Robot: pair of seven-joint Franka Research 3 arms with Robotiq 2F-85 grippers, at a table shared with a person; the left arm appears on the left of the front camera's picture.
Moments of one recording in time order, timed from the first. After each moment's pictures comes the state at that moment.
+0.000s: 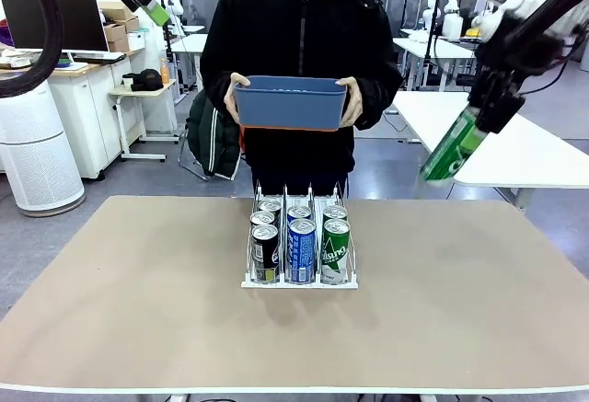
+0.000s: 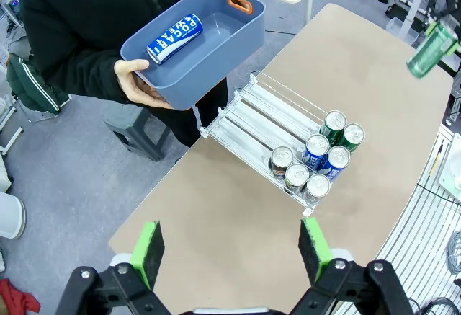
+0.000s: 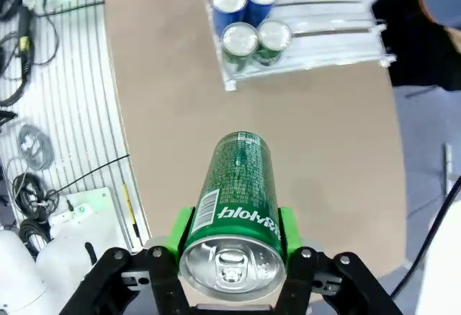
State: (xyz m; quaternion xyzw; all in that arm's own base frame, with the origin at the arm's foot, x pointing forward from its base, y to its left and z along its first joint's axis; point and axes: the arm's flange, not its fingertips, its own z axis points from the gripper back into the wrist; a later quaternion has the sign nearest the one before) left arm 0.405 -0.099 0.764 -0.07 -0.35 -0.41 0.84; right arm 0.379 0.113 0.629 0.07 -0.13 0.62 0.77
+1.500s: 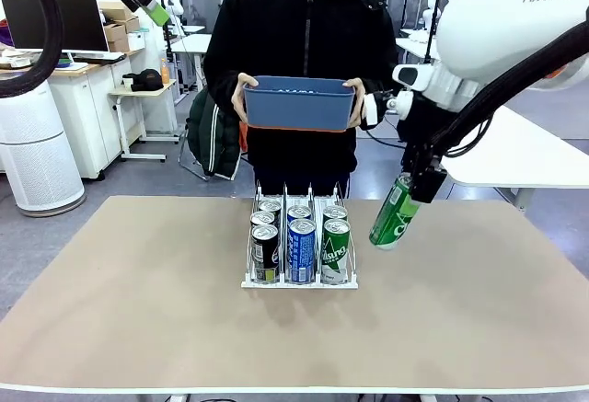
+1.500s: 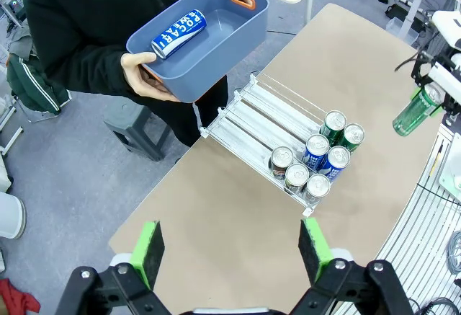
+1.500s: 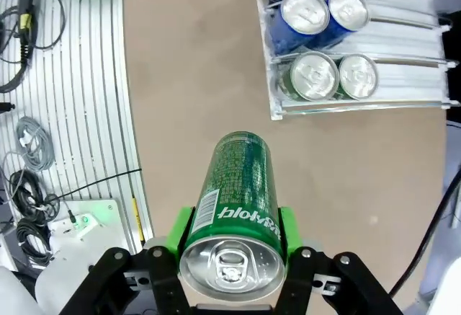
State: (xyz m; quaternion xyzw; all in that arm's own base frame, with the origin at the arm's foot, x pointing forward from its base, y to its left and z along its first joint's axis) left arm 0.405 -0.099 0.764 -0.07 -0.35 -0.41 0.84; right arm 0.356 0.212 0.541 0.06 -0.08 0.66 0.74
